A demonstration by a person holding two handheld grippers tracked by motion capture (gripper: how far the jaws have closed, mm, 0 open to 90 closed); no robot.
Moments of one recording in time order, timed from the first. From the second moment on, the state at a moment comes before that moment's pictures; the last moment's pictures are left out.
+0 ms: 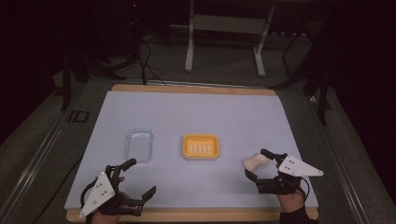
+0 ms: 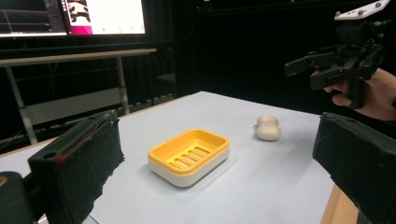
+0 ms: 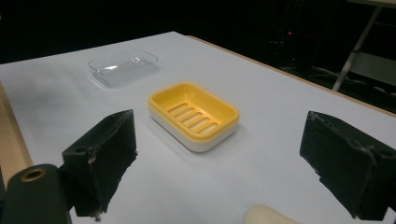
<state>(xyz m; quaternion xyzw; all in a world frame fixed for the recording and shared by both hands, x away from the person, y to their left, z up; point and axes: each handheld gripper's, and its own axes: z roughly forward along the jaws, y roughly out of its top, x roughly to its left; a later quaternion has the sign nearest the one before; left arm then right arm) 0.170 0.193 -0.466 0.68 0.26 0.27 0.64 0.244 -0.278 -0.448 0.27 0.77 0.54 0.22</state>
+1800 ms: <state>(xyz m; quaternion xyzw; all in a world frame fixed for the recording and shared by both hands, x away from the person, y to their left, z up) 0.170 0.191 -0.470 0.70 0.25 0.26 0.61 0.290 -0.281 -0.436 0.11 0.92 0.37 0.01</state>
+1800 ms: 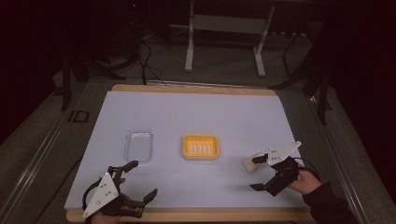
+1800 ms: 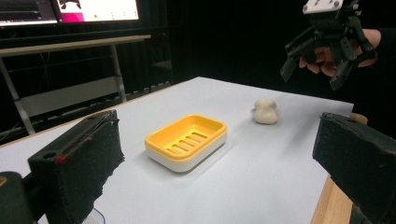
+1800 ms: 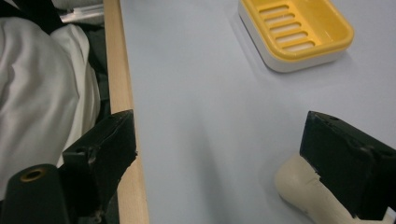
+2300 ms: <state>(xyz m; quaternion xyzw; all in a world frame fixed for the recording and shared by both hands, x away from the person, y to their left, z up) 0.172 0.192 -0.470 0.70 0.26 0.26 0.61 0.296 -0.270 -0.430 0.09 0.96 0.26 0.00</state>
